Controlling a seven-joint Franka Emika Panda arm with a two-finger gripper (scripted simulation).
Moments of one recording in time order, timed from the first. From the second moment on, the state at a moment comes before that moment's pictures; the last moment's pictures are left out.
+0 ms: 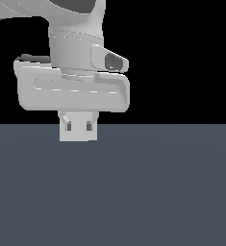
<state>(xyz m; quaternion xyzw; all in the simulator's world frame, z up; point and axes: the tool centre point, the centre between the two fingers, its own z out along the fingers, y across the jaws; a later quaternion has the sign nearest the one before) -0.033 0.071 0.094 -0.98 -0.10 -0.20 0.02</state>
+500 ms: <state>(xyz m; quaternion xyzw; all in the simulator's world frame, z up) -0.028 0.081 0.100 -0.98 -0.08 -0.19 0.02</state>
